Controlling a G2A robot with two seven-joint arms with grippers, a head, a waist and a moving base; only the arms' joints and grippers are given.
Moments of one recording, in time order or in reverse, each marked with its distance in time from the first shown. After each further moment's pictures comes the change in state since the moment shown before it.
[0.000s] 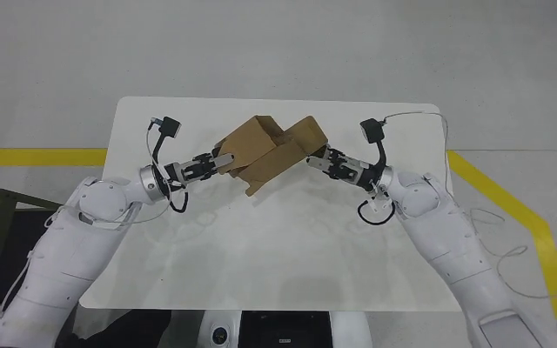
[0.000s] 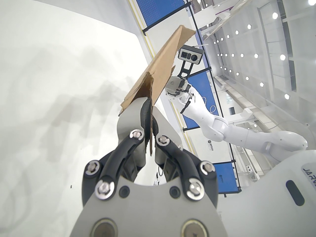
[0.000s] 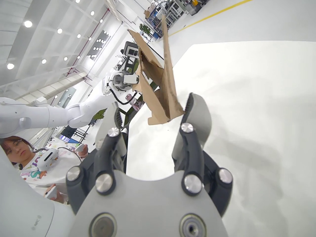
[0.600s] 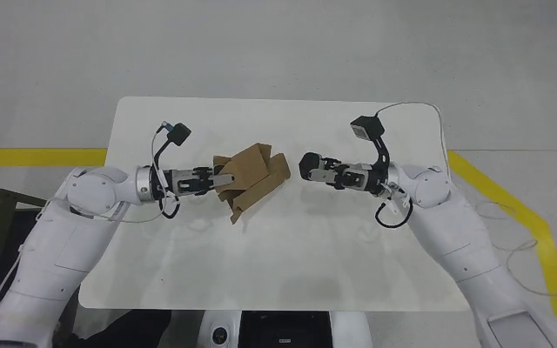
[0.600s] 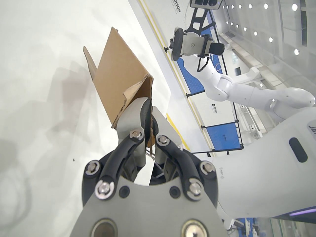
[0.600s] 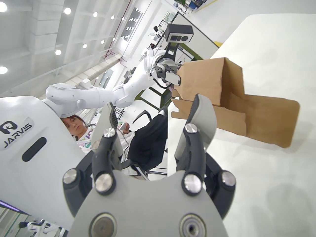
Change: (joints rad) left arm -0.049 0.002 -0.005 0.019 -0.039 -0.110 -0.307; right arm 0.038 0.028 -0.068 -0.109 0.461 0.096 0.410
